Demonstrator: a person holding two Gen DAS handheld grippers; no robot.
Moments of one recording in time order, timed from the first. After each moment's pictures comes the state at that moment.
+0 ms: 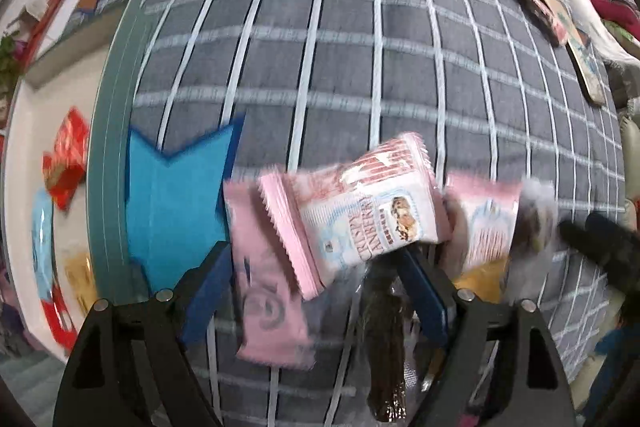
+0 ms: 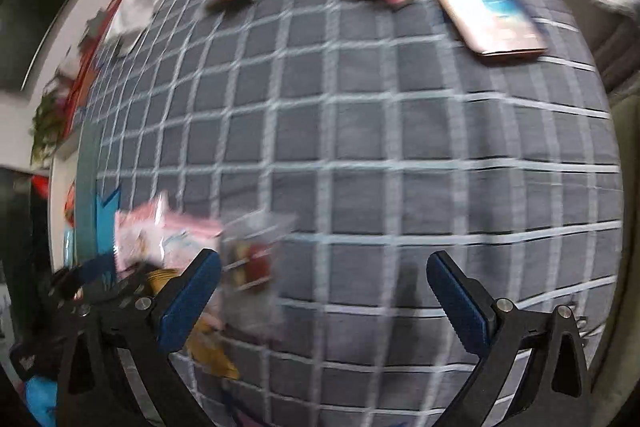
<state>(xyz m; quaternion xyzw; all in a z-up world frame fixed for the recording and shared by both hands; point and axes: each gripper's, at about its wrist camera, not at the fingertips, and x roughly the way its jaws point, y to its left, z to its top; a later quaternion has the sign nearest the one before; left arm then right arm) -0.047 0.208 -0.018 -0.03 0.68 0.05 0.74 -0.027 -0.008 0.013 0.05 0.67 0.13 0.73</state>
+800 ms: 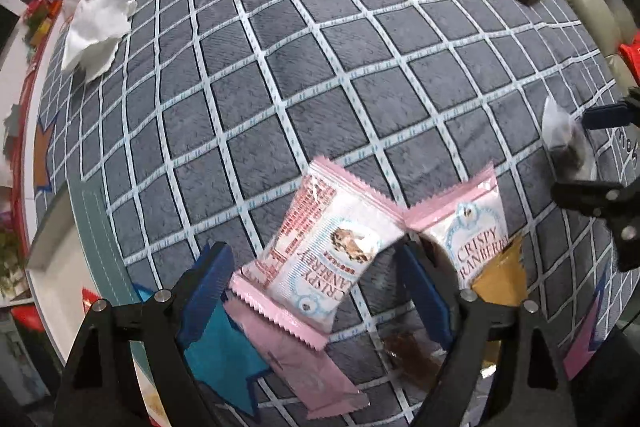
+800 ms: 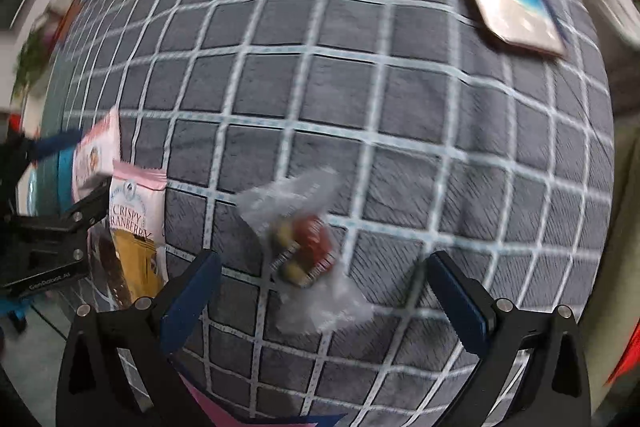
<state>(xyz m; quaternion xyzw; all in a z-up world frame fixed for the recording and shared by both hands) 0.032 0.133 -0.011 0.17 0.65 -0.10 0.73 -0.002 -0.029 0.015 -0.03 0.71 0.14 0.69</state>
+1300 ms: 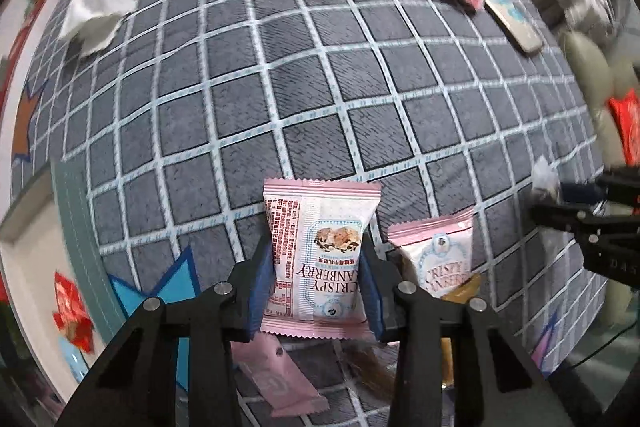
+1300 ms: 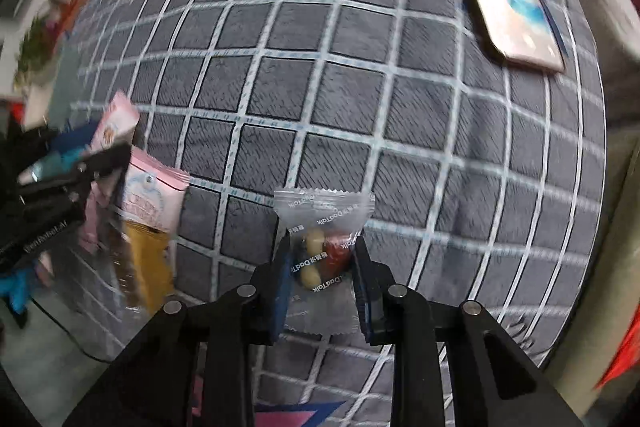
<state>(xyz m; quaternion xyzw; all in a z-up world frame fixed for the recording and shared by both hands) 0.061 0.172 0.005 0.06 0.66 -0.10 0.75 -0.002 -0.013 0.049 0.00 0.72 0.13 0.69</state>
